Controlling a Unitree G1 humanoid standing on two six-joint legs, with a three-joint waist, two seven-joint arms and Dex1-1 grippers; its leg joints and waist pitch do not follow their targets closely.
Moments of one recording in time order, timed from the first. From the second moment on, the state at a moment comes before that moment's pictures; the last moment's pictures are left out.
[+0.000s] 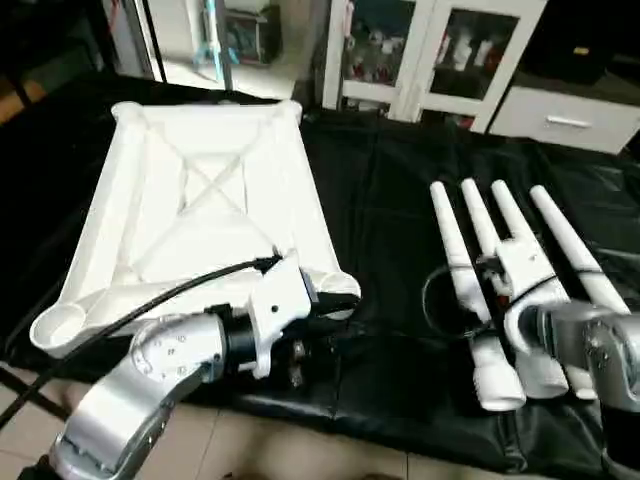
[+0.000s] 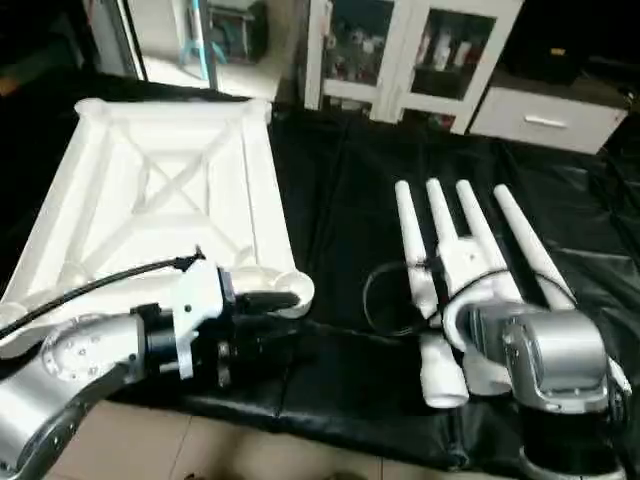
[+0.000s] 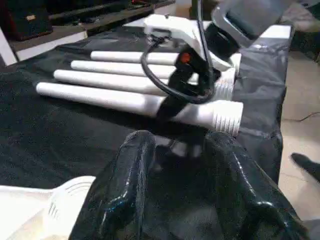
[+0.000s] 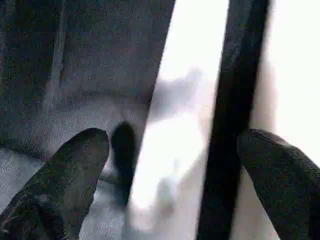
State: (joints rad) left arm -0.14 0.48 -0.29 -0.51 -0.31 0.51 -0.79; right arm -0.31 -0.40 -0.12 -0.27 0.30 1.49 0.17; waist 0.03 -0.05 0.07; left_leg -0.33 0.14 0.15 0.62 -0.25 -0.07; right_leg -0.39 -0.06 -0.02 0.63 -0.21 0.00
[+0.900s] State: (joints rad) left arm -0.16 0.46 -0.27 -0.49 -0.34 0.51 -0.78; right arm -0.27 -0.34 -0.20 -0.20 0.30 1.48 0.18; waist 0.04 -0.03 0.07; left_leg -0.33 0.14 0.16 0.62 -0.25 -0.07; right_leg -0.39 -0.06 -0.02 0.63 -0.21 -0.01
